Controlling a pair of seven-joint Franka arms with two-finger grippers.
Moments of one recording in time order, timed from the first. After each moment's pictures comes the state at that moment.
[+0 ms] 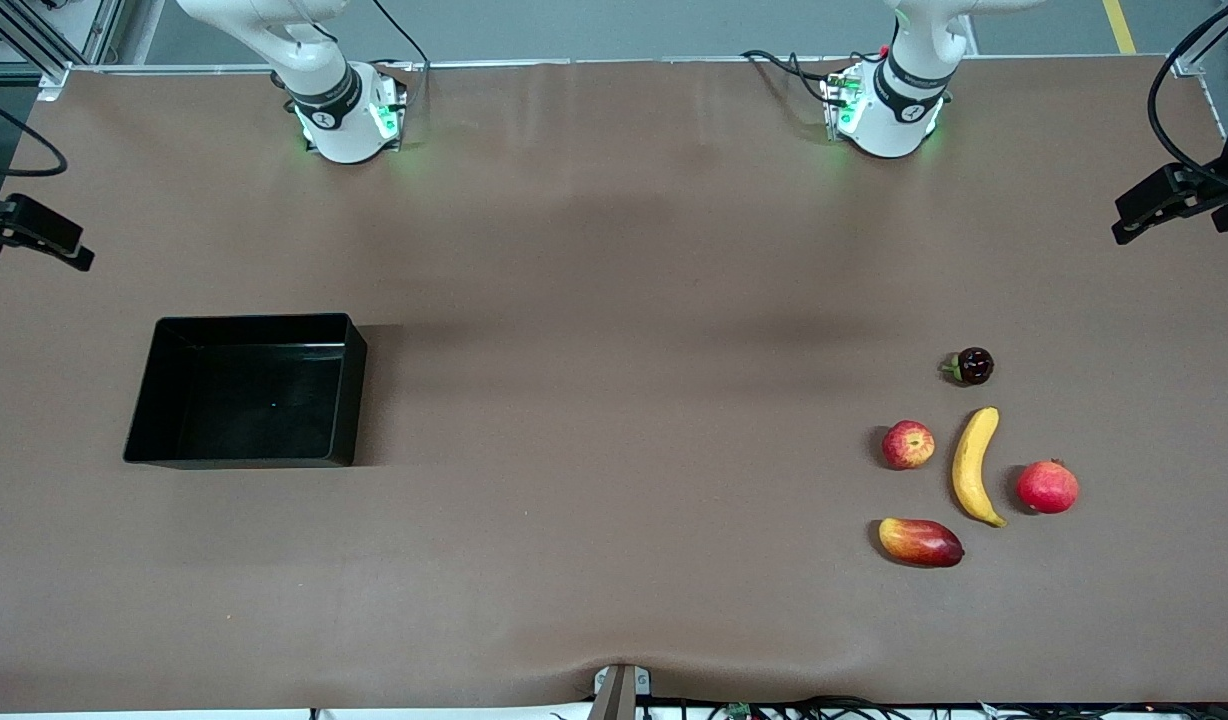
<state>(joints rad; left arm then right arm) 0.00 -0.02 -0.03 -1.49 0.07 1.45 -0.11 0.02 0.02 -0.09 -1.46 -0.01 1.46 0.05</state>
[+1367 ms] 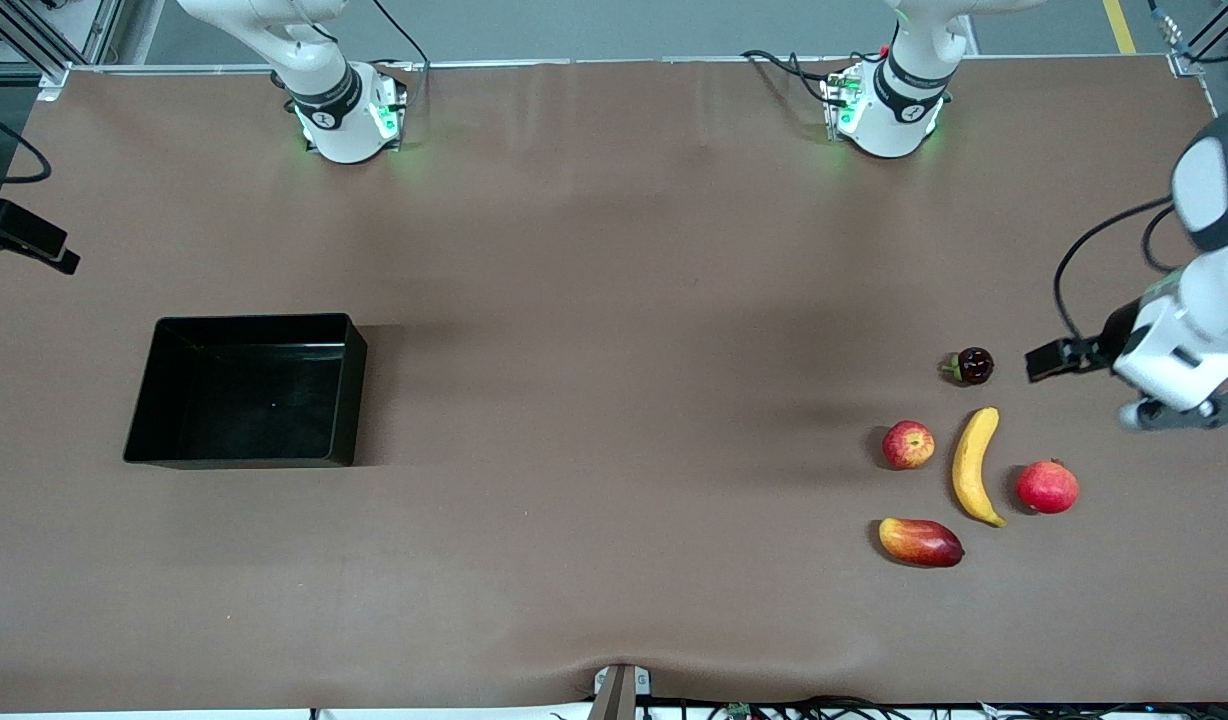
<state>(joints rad) -0.01 0.28 -0.03 -1.56 0.05 1.80 -0.12 0.01 0.04 -0.10 -1.47 -0.03 1.47 0.05</state>
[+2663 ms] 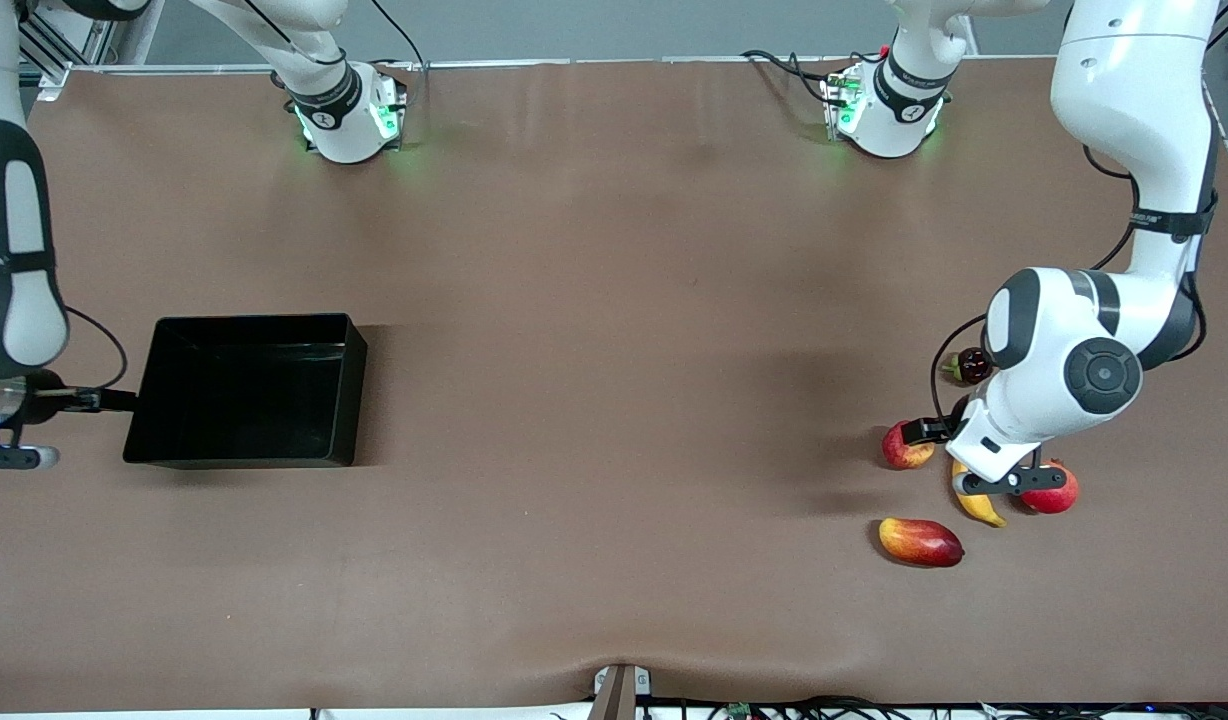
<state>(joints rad) -0.07 0.50 -0.04 -1.74 0.05 2.19 -0.20 -0.27 0.55 -0.10 -1.66 0.00 2.05 -0.32</state>
